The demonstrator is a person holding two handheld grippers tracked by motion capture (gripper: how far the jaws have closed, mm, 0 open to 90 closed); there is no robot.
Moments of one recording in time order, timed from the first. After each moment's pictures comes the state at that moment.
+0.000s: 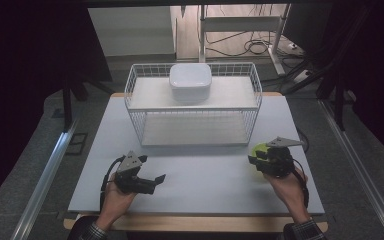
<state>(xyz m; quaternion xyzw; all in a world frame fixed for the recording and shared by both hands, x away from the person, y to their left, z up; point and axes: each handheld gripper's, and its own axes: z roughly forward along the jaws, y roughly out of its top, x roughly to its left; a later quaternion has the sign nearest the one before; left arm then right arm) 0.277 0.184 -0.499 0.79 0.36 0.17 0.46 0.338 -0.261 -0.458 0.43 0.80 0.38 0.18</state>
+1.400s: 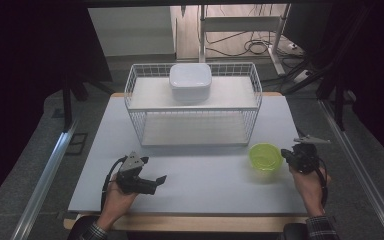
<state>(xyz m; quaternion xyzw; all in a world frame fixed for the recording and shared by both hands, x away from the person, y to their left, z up) 0.279 0.180 -0.504 0.80 0.37 0.16 0.45 0.361 -0.332 -0.476 0.53 0.74 0.33 0.23</state>
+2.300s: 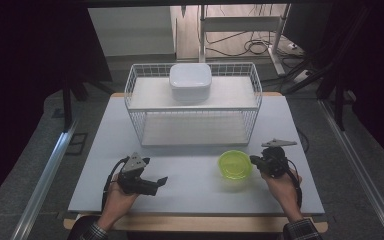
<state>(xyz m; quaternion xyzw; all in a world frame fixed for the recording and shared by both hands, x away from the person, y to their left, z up) 0.279 0.177 -0.505 0.81 0.36 0.16 0.44 0.350 -0.250 -0.483 0.47 0.80 0.35 0.15</state>
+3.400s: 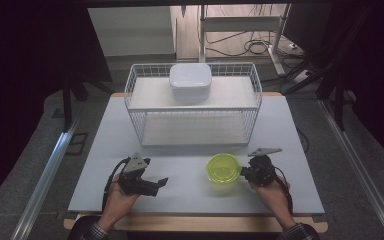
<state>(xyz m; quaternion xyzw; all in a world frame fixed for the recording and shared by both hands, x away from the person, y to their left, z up) 0.279 0.174 -0.506 0.81 0.36 0.16 0.44 0.334 -0.222 -0.501 0.43 0.83 0.35 0.09</state>
